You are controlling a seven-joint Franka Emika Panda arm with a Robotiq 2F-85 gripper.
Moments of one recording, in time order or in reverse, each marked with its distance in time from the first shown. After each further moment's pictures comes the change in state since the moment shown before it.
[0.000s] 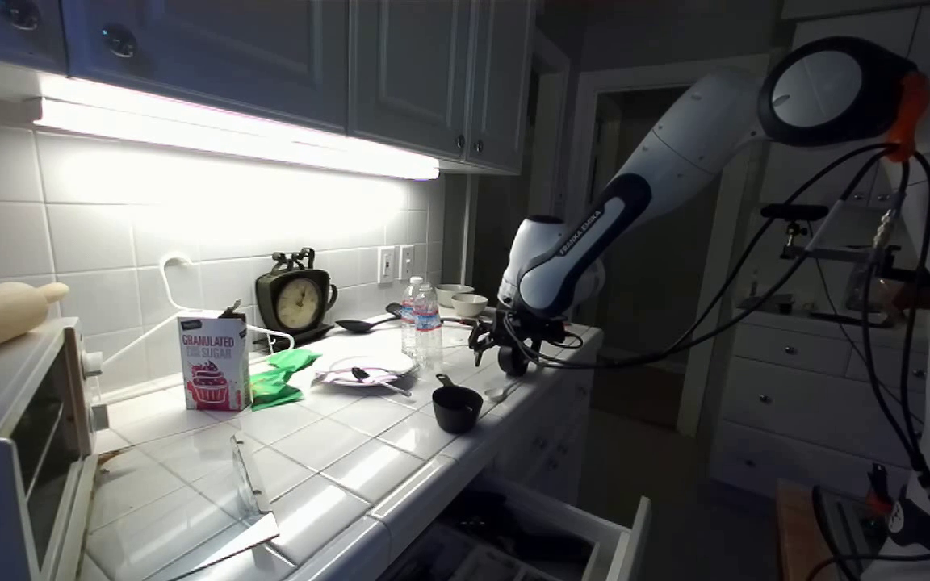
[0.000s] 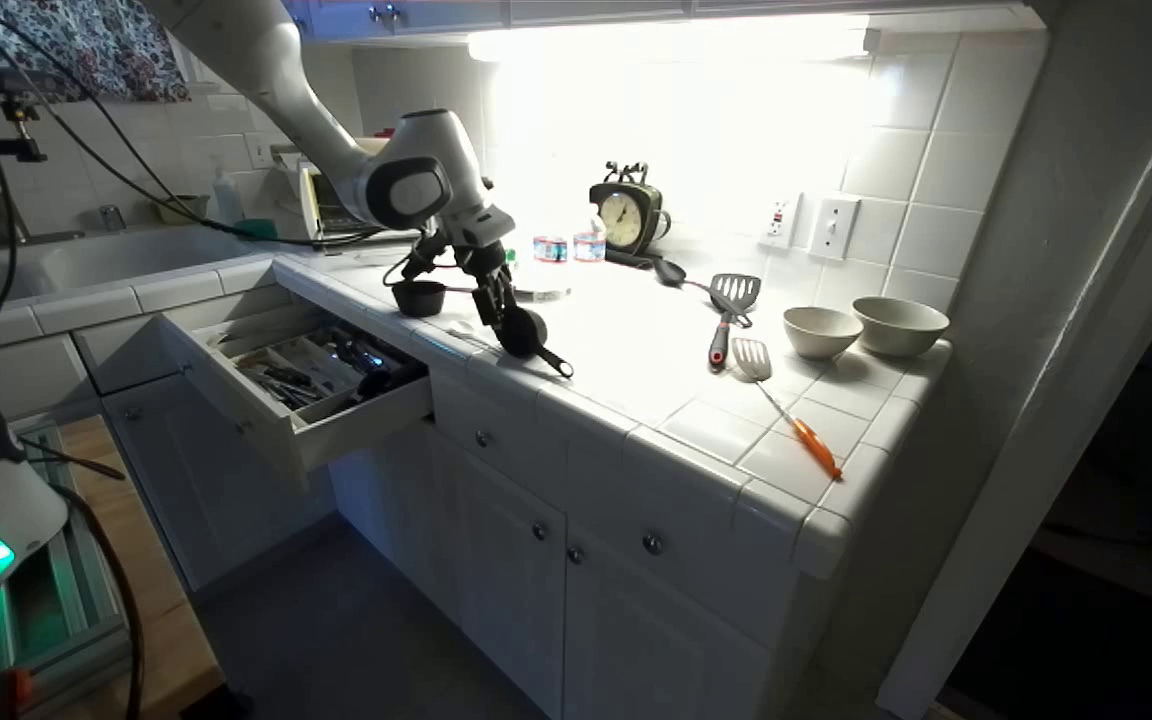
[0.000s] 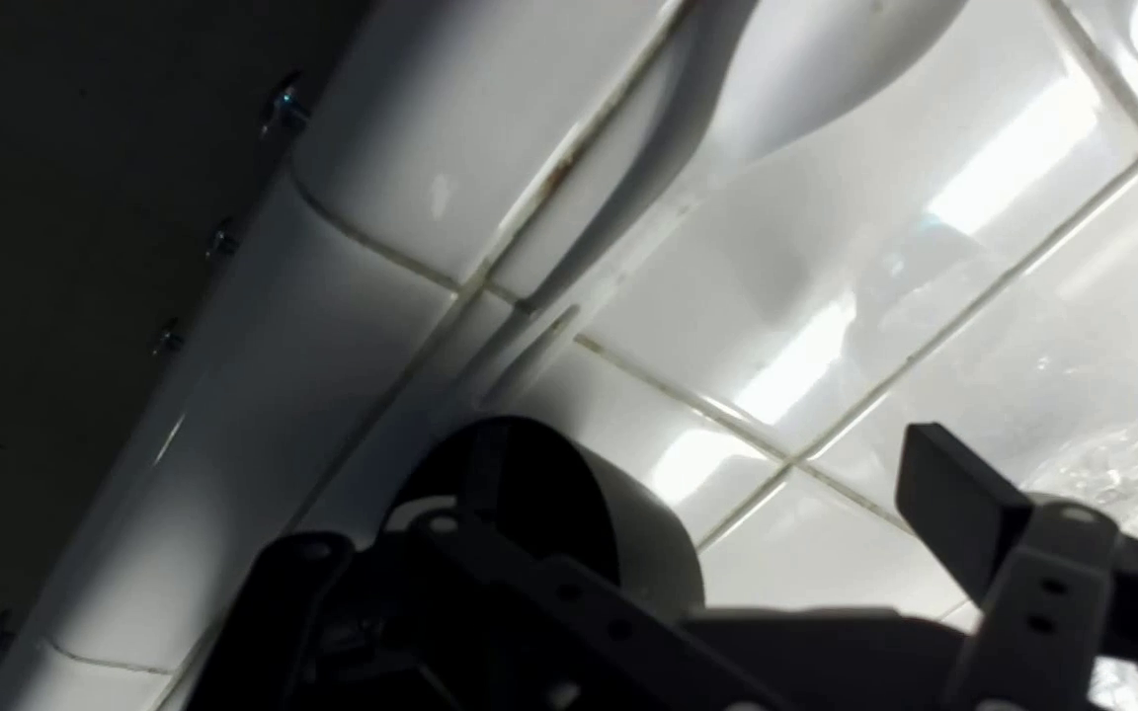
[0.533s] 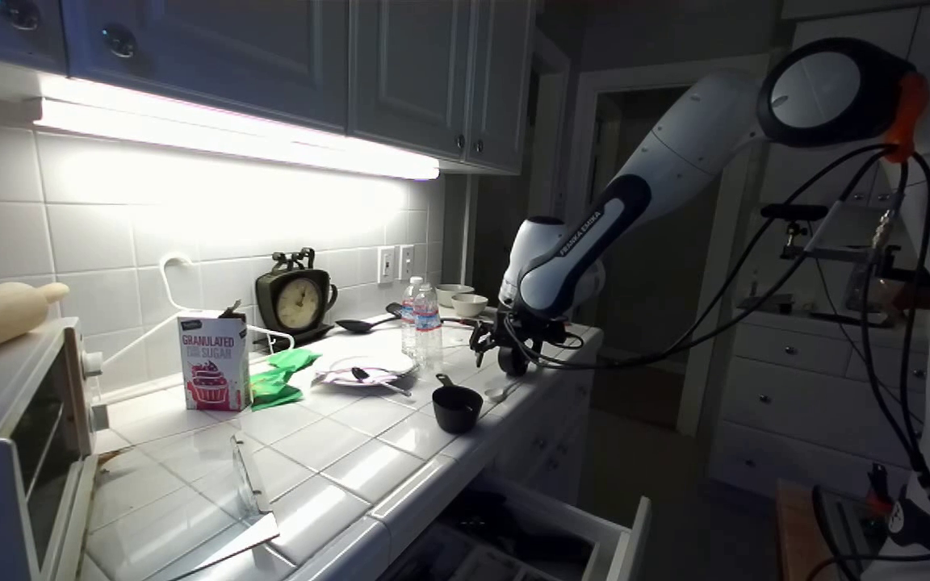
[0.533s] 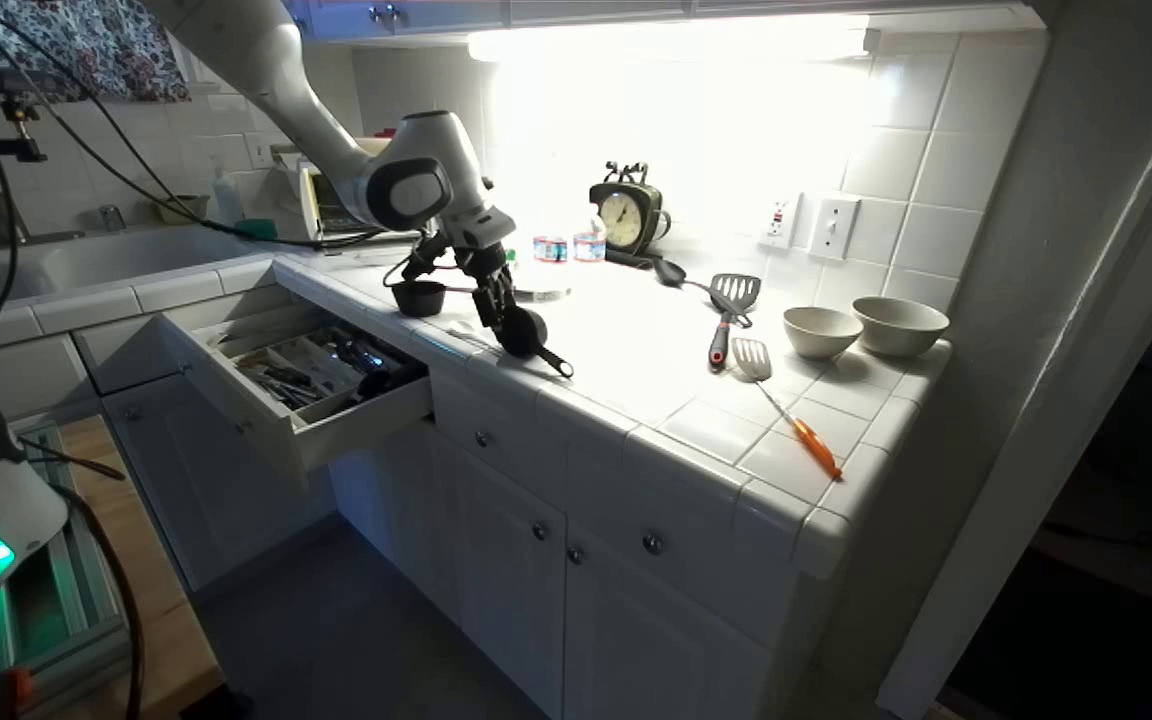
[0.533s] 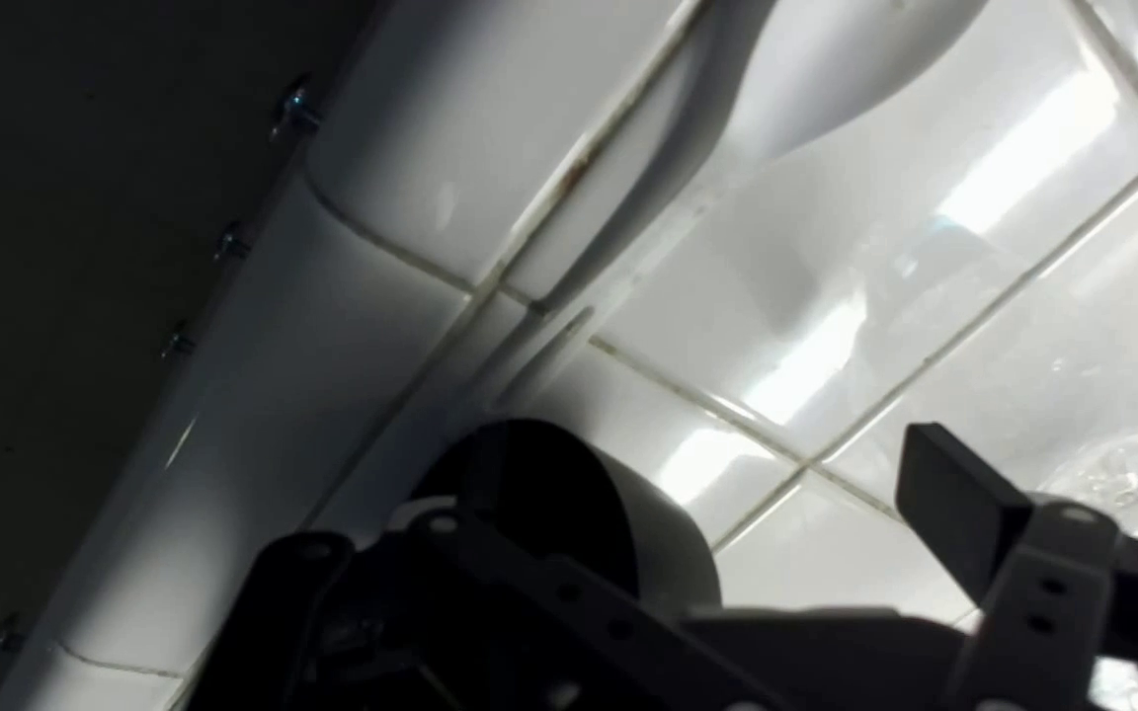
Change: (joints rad) arm -0.002 0.002 -0.002 0.000 0.000 -0.005 0.000
